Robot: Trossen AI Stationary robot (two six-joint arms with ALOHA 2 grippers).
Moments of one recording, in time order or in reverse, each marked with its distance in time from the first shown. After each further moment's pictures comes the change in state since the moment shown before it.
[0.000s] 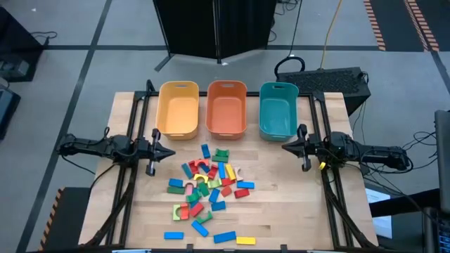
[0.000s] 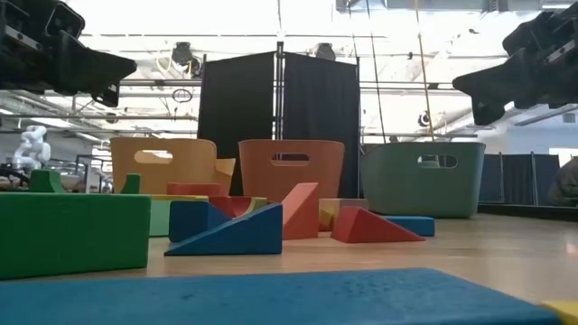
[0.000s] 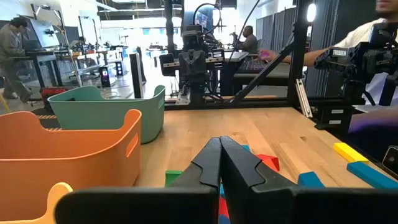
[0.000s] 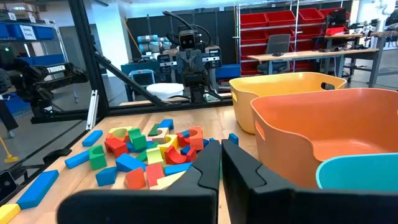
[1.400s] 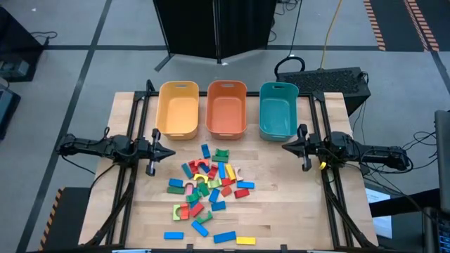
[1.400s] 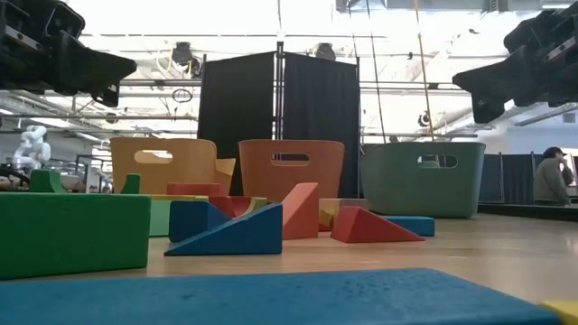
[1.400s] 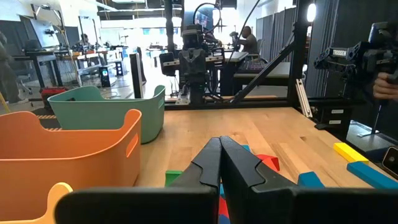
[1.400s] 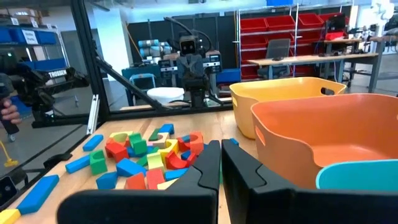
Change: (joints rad) left arm 0.000 0.000 0.000 0.000 0.000 0.000; right arm 0.000 0.000 0.000 0.016 0.000 0.000
